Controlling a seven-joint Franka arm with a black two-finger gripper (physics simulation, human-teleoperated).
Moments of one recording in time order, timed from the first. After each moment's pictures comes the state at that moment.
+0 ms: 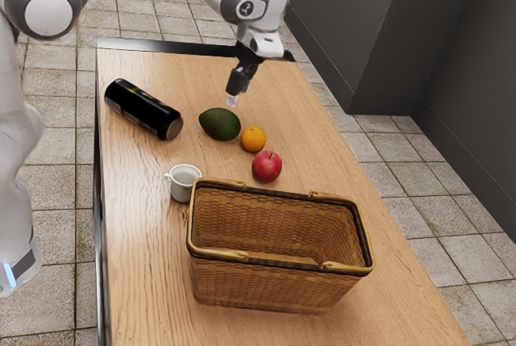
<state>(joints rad) -0.39 -0.02 0.72 -1.88 0.02 1.80 0.93</state>
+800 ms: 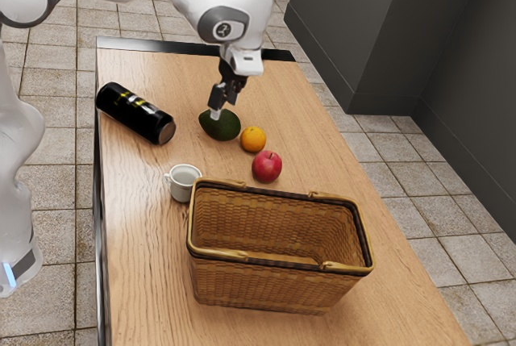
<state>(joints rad) -0.42 -0.12 0.73 -2.08 0.13 1.97 0.97</state>
